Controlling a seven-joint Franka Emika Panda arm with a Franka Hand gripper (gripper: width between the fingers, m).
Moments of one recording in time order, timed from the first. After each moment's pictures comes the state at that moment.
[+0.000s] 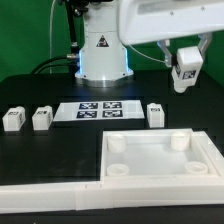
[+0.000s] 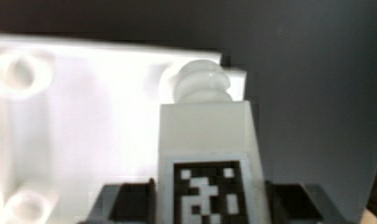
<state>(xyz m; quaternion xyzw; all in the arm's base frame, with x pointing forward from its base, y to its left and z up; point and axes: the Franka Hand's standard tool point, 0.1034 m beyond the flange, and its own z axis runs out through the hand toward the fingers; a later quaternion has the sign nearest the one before) 0.559 0.104 0.182 -1.00 -0.04 -0.04 0.05</state>
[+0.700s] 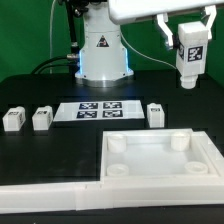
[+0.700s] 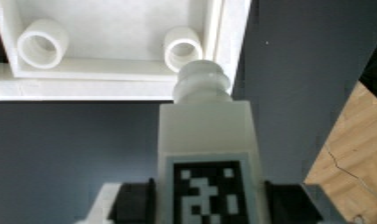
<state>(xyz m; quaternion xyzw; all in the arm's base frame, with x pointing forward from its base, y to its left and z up) 0.581 0.106 0.191 -0.98 -0.03 -0.19 0.05</state>
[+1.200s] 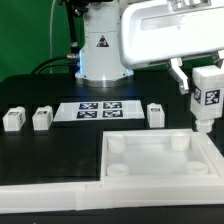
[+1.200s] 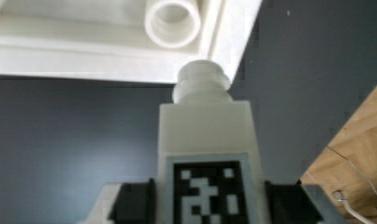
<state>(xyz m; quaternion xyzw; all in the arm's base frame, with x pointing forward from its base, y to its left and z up) 0.617 0.118 0.140 -0.97 -0.07 -0.25 0.05</state>
